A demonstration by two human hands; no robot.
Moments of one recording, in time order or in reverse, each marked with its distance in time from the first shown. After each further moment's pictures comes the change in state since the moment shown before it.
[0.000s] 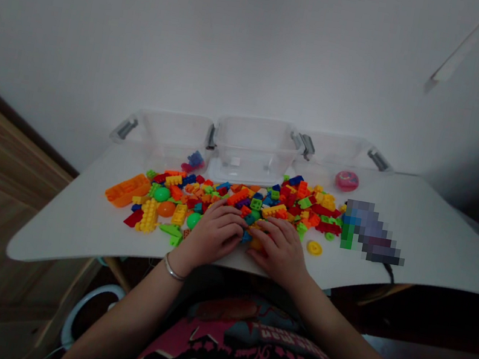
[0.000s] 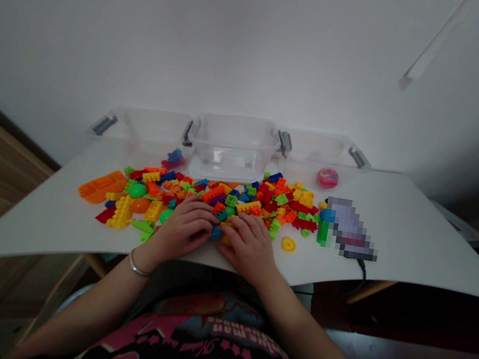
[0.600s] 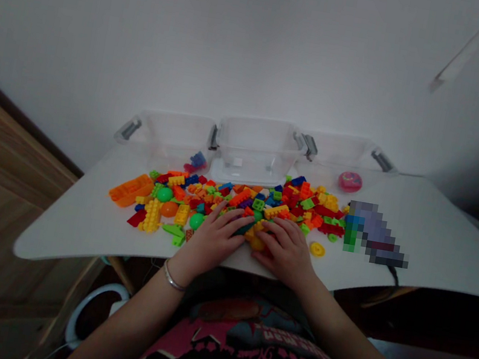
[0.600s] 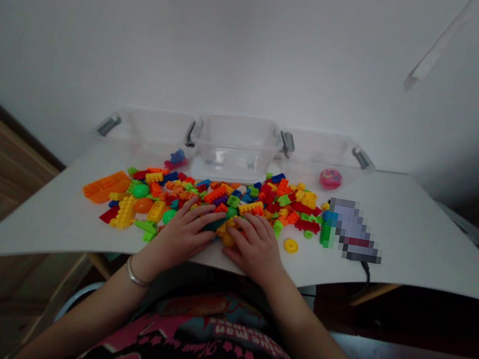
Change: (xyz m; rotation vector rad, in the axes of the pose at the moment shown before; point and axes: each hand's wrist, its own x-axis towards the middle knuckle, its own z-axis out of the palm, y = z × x) left_hand -0.012 0.009 0.001 0.323 -0.140 0.087; right_hand -0.006 0.009 -0.001 -0.050 -0.007 -0.048
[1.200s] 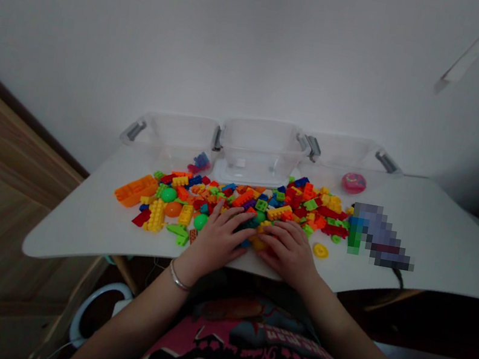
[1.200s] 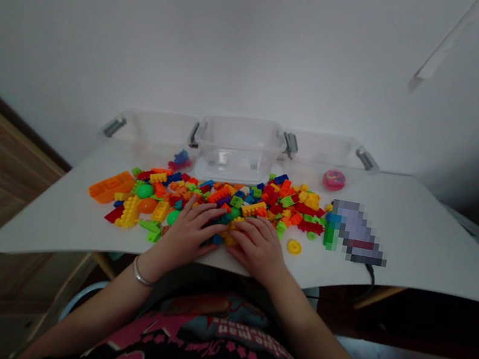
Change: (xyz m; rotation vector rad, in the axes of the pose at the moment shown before) left_hand 0.003 0.004 -0.002 -0.132 -0.083 -0.167; right_hand -0.003 0.004 0.001 0.175 -0.032 0.052
